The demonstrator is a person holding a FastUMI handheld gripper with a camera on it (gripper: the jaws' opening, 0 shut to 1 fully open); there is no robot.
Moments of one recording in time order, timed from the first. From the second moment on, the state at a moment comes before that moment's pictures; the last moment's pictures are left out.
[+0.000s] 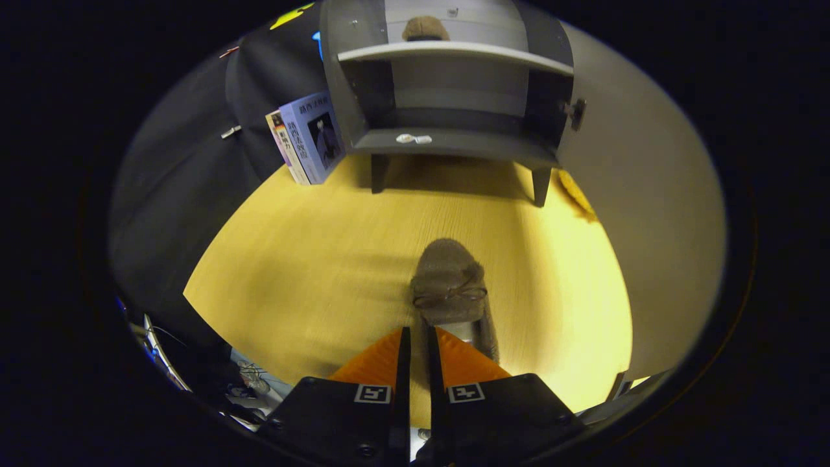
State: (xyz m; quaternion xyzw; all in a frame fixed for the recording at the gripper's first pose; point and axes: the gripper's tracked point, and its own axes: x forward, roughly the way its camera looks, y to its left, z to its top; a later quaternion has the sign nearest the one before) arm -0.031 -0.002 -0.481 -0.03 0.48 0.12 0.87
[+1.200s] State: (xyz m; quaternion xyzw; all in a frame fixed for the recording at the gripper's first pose) arm 0.032 0.010 -0.560 -0.07 0.38 0.13 0.92
